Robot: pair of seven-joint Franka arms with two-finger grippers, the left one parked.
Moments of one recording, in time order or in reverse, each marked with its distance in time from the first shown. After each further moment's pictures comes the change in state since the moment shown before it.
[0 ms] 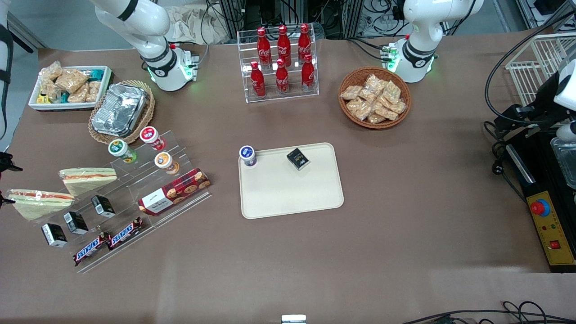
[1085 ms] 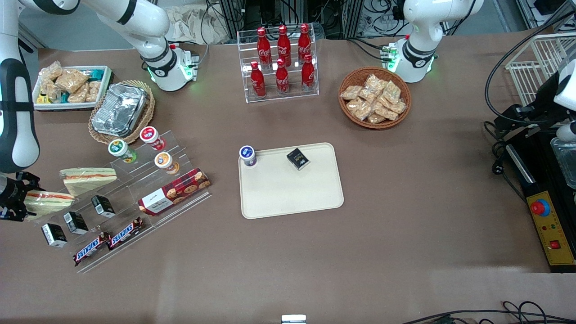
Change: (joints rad) arm -0.035 0.100 0.004 -0.128 0.000 0.325 0.064
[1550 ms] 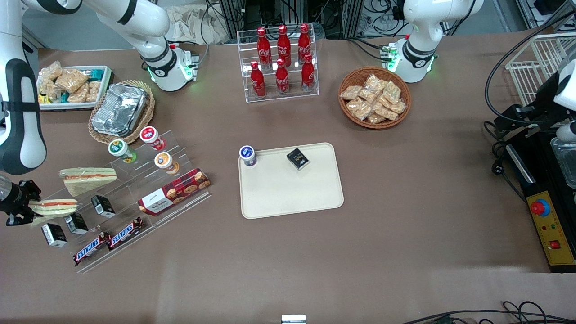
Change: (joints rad) arm 0.032 -0.011 0.016 0.022 0.001 0.021 -0.098
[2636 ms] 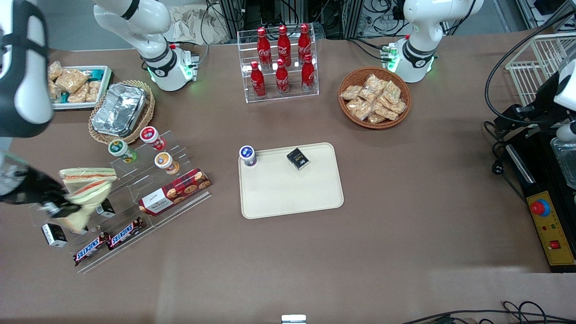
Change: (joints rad) arm 0.231 -0.138 0.141 0.207 0.186 -0.410 -0.435
